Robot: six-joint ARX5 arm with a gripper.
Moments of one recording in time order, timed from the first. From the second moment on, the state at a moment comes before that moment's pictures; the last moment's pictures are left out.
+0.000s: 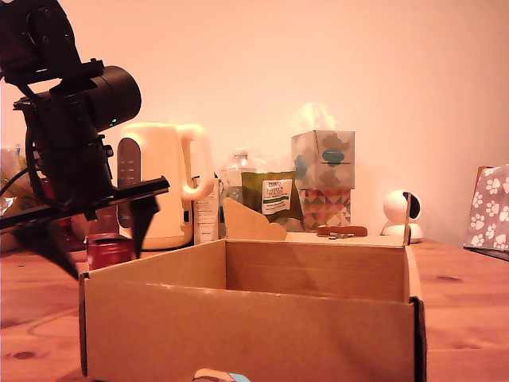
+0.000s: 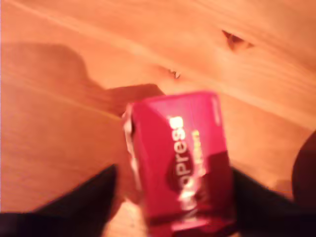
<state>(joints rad) -0.40 1.78 1.09 -0.40 -0.12 -0.84</state>
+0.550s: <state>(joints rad) -0.40 1.52 1.09 -0.57 -0.09 -0.50</state>
